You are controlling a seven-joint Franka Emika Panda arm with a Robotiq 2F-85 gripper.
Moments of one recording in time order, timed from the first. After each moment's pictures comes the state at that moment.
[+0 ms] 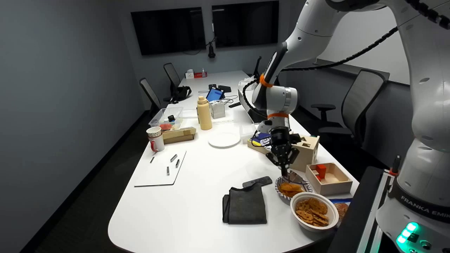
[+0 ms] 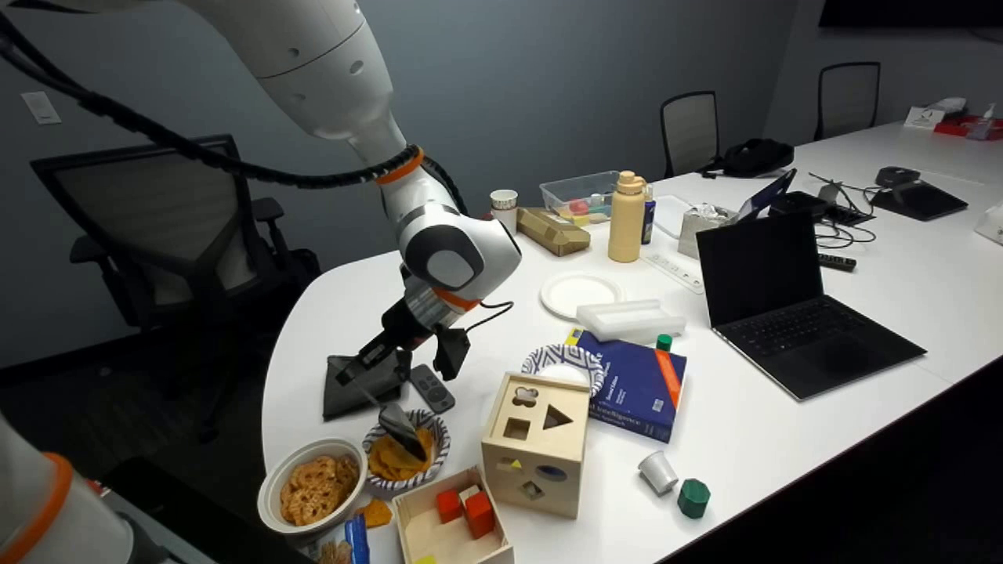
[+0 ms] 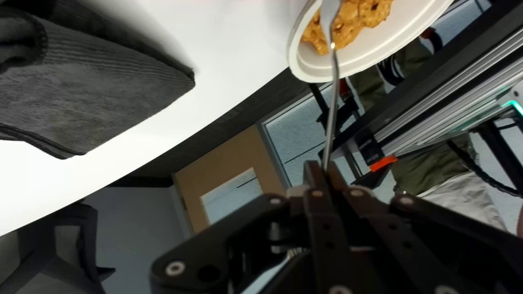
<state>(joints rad) -0.20 0.44 -0.03 -2.27 0.53 1.84 -2.41</state>
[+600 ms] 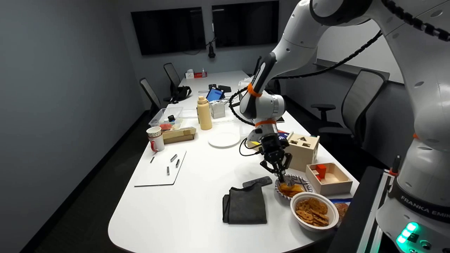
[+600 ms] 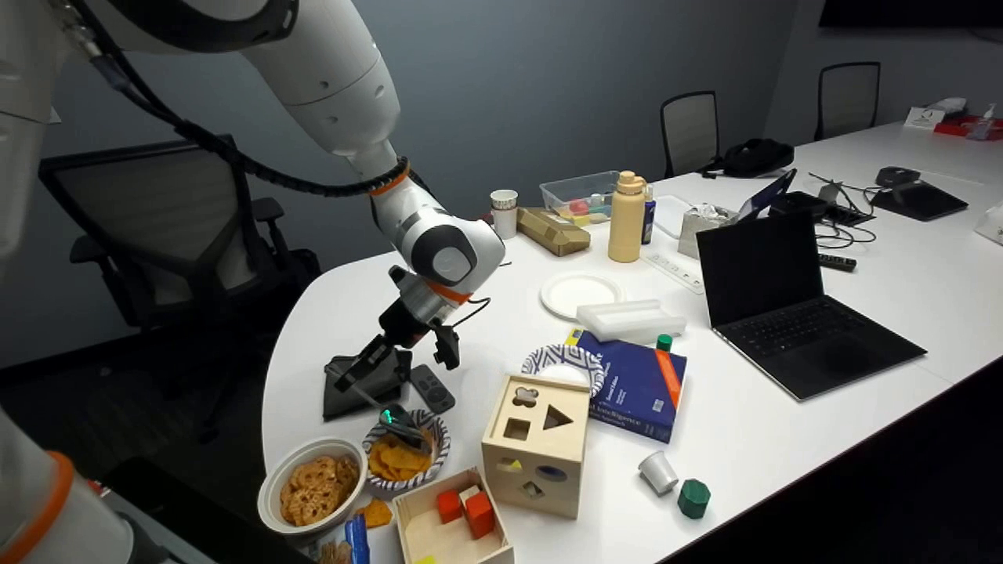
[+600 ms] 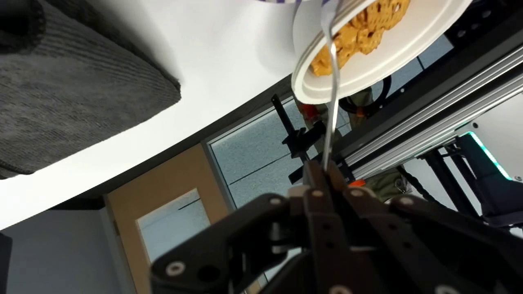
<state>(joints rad) -0.17 0.56 0.03 -2.15 0.41 1.80 -2.40</state>
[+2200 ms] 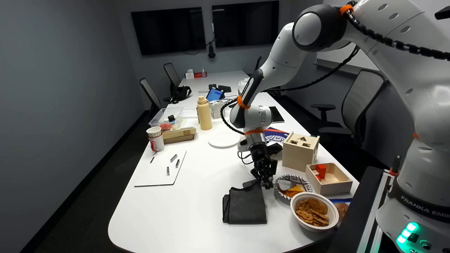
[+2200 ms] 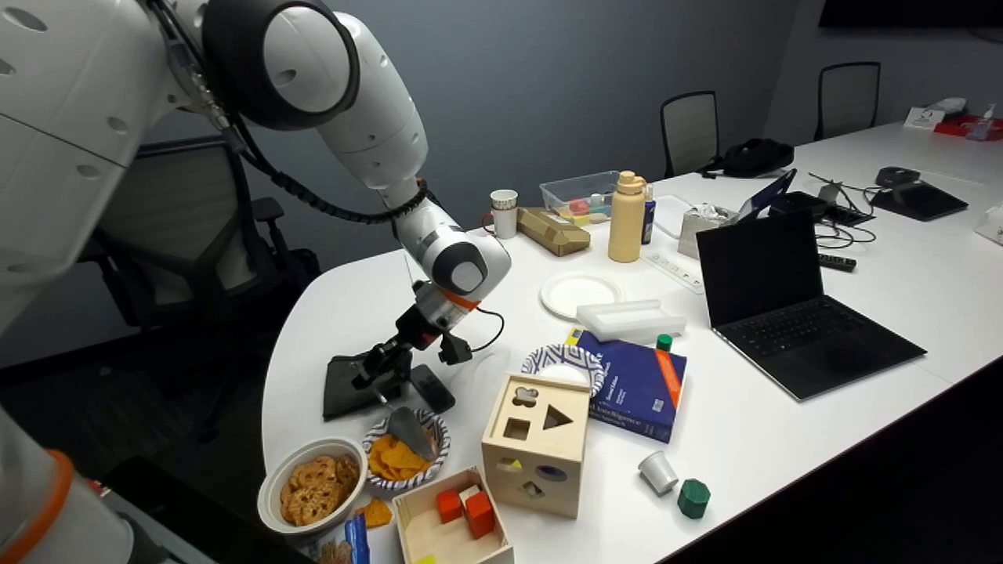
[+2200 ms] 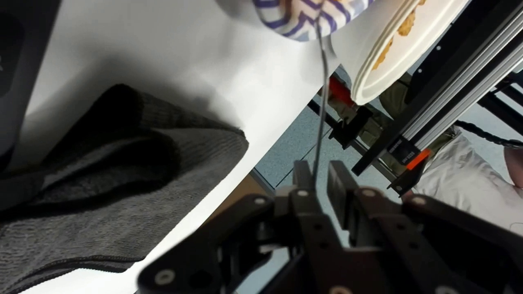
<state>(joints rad) -0.16 0.78 0.06 -1.91 0.40 1.75 -2.00</state>
